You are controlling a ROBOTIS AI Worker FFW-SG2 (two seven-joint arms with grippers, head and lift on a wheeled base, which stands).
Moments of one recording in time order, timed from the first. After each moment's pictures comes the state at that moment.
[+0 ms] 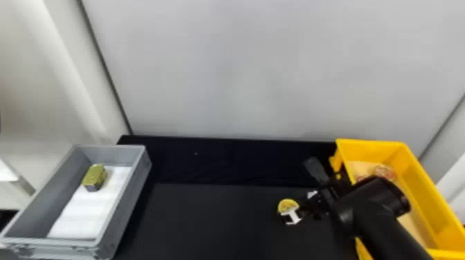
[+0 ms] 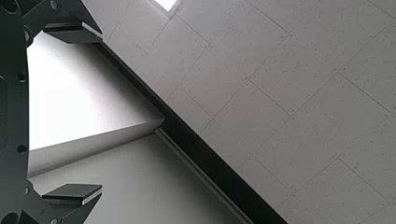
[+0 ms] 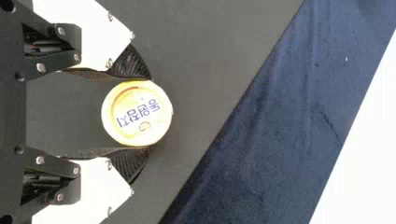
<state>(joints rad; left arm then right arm) -0.46 0.49 0.03 -2.26 -0.41 0.13 0.45 -0.51 -0.06 0.19 -0.79 0.42 0.60 0.65</state>
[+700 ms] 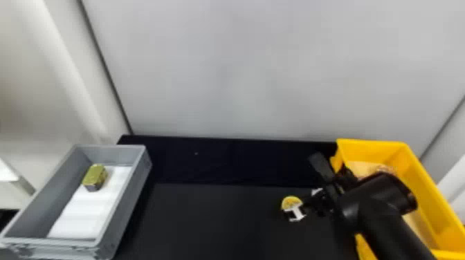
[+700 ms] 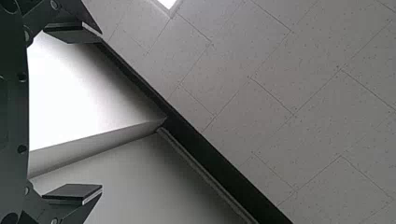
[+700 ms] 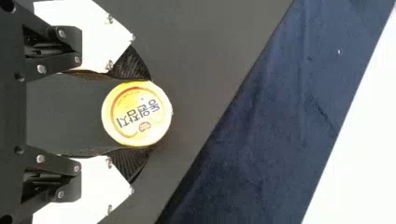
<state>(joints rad) -0.46 0.49 0.03 -2.27 -0.41 0.14 0.44 -0.45 -0.08 0.19 -0.99 0.41 0.74 0.68</state>
